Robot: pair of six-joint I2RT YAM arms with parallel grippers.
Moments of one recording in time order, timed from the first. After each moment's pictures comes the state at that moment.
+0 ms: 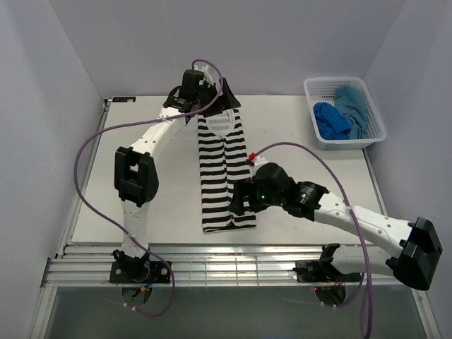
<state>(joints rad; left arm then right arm) -0.39 2.21 2.03 -0.36 0.35 -0.60 1.01 1.19 0.91 -0.43 -0.03 0.60</state>
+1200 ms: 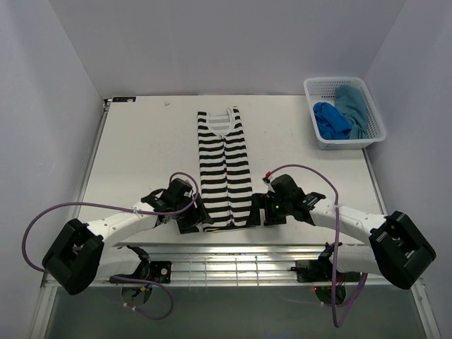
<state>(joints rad) -0.65 1.19 0.50 -0.36 0.20 -1.01 0.73 1.22 0.51 -0.24 -0.33 0.61</state>
